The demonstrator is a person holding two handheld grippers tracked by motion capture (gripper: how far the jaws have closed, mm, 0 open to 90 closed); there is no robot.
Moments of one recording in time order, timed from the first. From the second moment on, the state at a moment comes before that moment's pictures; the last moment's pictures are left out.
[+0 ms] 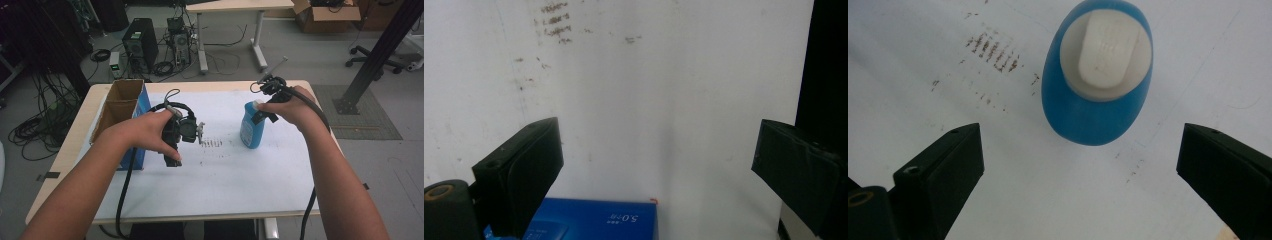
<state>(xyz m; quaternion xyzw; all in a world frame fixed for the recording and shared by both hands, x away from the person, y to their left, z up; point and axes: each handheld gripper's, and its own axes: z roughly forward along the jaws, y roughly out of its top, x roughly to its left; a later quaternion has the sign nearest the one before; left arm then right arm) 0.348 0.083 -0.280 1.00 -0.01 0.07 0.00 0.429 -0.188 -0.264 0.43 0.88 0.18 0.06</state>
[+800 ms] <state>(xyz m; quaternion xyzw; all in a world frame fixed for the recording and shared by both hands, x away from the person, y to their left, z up) 0.345 0.081 -0.281 1.00 -0.01 0.07 0.00 0.413 -0.199 -0.319 0.44 0.87 0.22 0.06</state>
